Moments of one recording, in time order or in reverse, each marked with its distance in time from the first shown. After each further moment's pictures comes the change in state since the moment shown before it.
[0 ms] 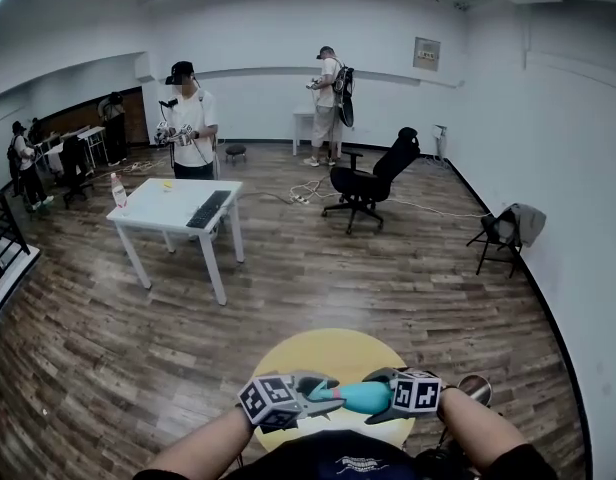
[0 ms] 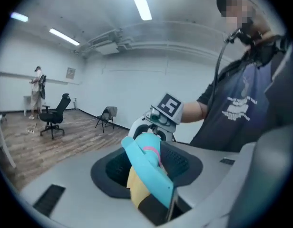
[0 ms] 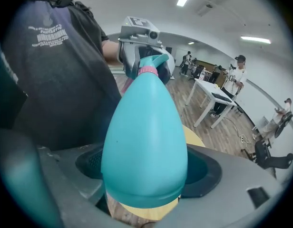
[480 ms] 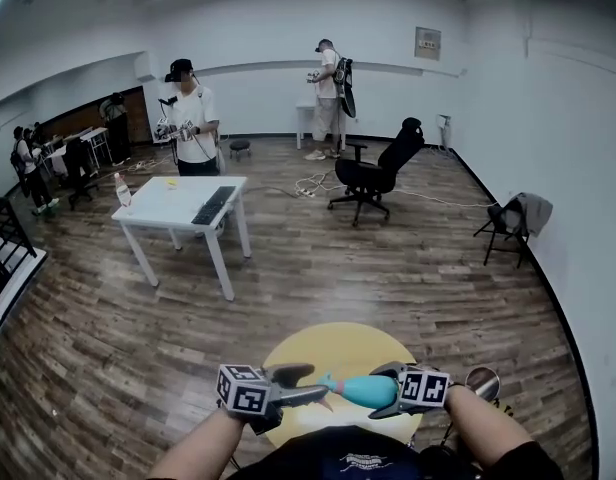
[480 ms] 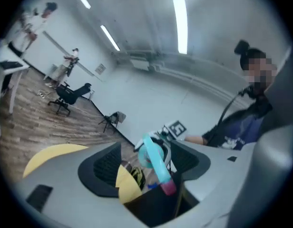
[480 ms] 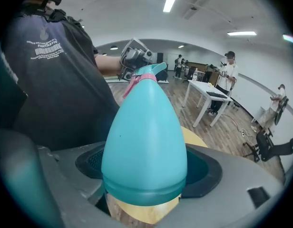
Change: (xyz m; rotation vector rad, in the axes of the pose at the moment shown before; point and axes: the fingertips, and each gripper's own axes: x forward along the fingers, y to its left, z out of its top) left arm -0.053 0.038 -0.006 -0.400 -0.239 0.012; right arm 0.000 -0.007 0.005 0.093 -0.077 -0.017
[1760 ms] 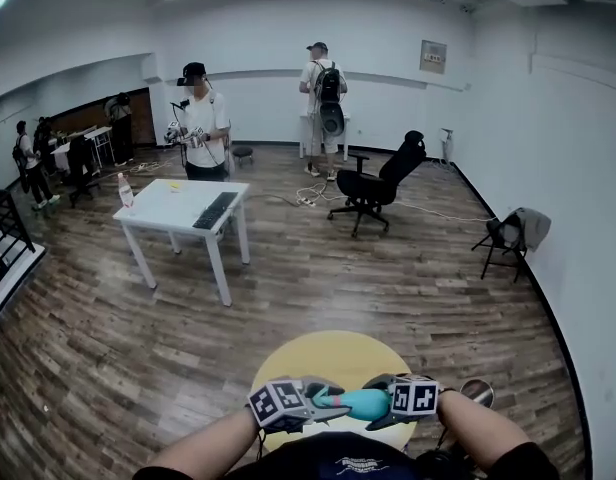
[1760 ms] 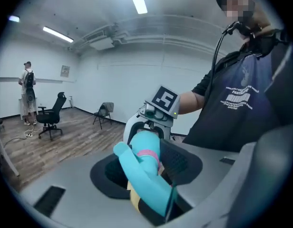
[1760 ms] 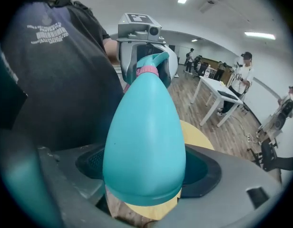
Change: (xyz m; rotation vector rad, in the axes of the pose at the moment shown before) left arm 0.050 -0.042 -0.045 0.472 0.328 -0.035; right arm 0.018 0.022 -0.006 -0.109 0.114 0.071
